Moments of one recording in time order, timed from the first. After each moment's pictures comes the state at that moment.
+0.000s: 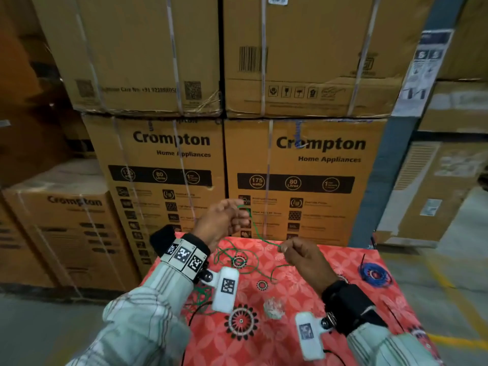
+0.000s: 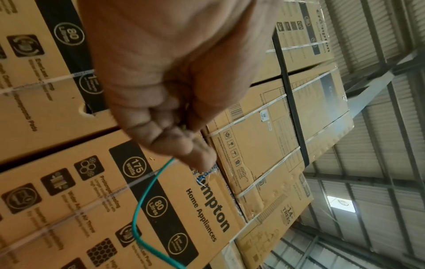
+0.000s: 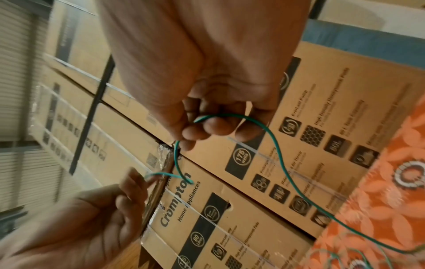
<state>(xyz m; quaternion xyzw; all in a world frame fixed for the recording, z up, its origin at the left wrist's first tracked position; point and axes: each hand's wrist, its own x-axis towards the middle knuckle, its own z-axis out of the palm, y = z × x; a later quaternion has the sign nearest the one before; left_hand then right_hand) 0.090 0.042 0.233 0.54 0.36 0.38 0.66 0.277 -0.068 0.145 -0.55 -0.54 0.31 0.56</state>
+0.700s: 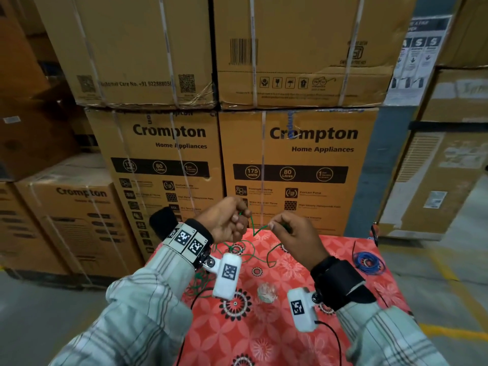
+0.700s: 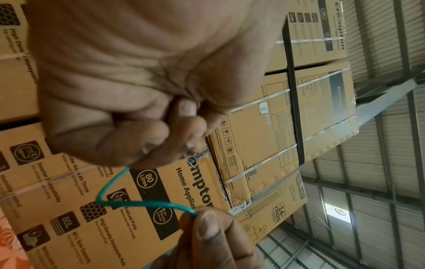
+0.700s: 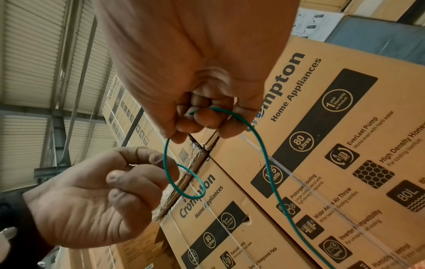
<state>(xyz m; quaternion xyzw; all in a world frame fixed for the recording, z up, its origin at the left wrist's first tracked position) 0.113 0.008 0.245 0.50 0.43 0.15 0.74 0.282 -0.088 0.180 -0.54 -0.66 0.13 0.51</state>
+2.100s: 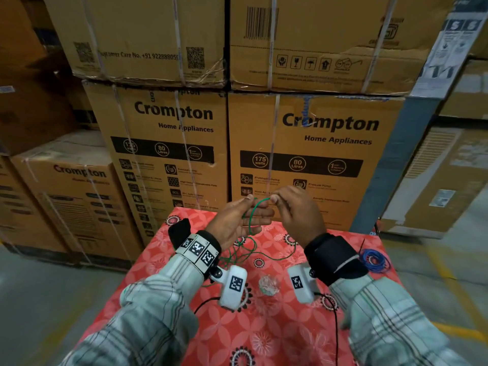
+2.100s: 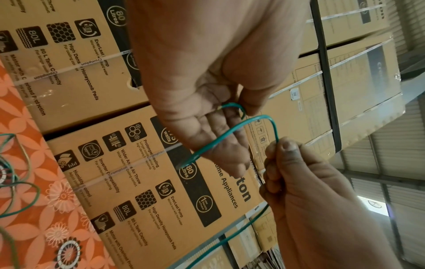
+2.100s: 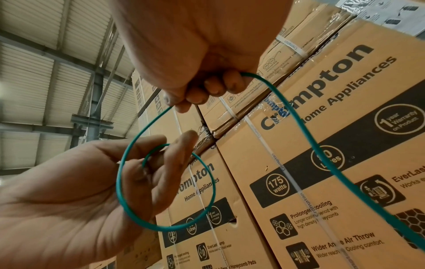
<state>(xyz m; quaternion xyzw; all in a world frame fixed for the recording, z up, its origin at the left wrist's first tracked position) 0.116 0.021 0.181 0.50 0.29 0.33 0.74 0.283 -0.035 0.188 -0.56 -0.72 -0.10 0.41</state>
